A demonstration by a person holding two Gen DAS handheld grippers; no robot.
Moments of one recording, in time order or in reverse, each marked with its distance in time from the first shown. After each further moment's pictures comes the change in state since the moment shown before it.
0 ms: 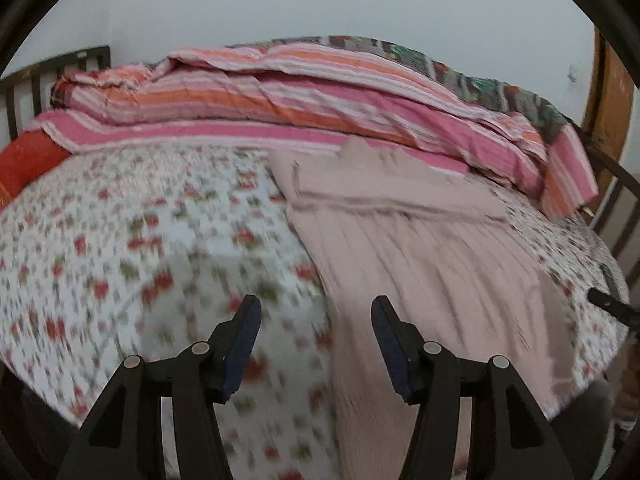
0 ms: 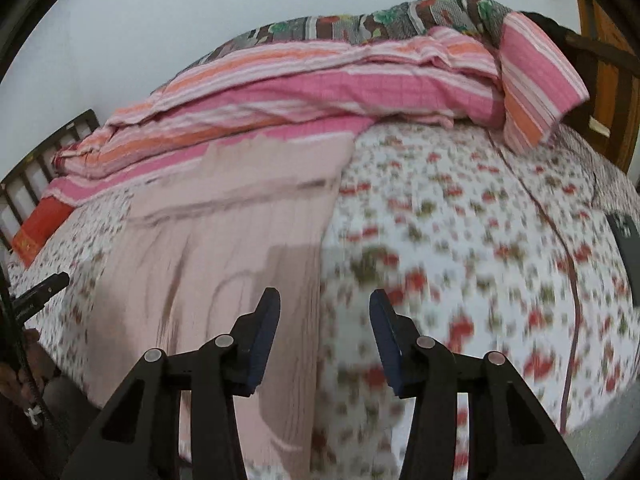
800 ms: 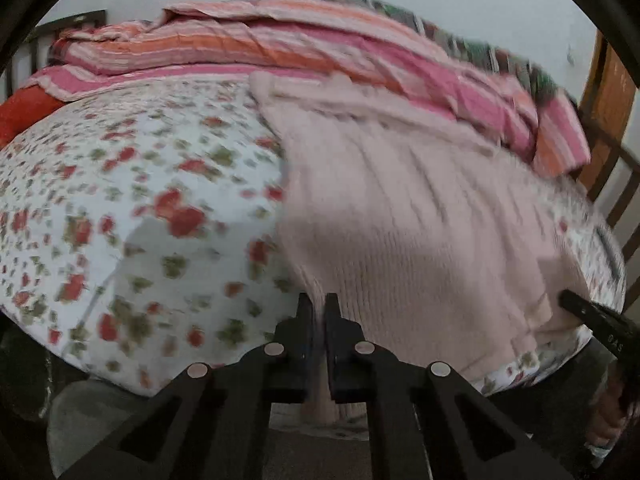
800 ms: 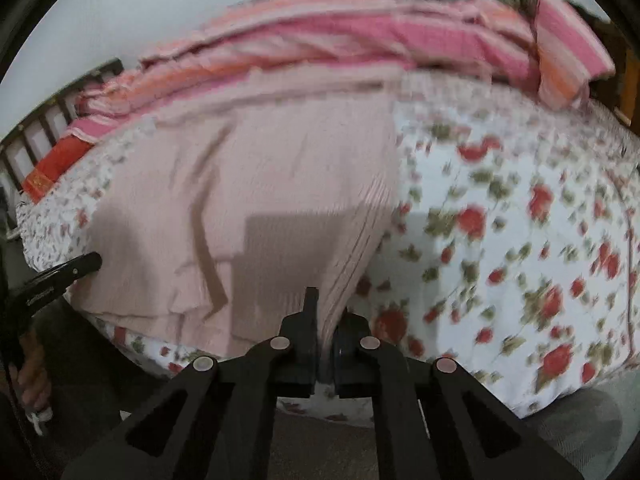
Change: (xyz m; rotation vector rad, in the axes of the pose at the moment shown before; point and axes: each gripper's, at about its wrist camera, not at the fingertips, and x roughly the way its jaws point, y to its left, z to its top) left arm 0.009 -0.015 -0.075 -0.054 0.070 -0.023; right arm 0.009 0.030 -0.078 -0.092 0.003 0.036
